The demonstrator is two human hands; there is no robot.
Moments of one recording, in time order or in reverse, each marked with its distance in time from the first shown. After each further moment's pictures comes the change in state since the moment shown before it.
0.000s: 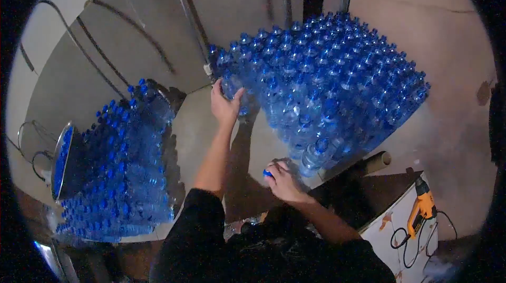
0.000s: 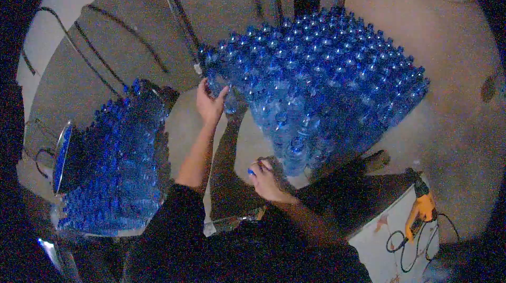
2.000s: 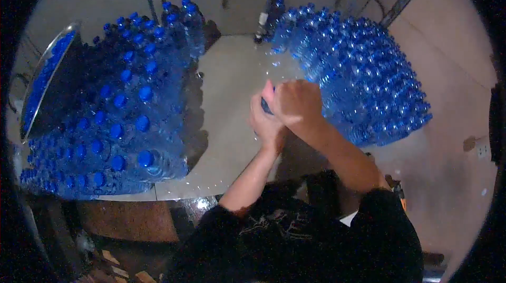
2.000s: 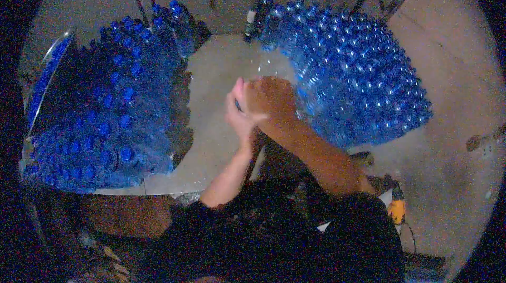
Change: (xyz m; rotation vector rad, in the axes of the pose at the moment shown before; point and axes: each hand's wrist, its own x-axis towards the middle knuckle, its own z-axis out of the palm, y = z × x) left_hand -0.118 0.025 -0.146 -0.536 0.218 -0.505; right_hand 0.169 -0.193 0.015 -0.916 0.079 -0.329
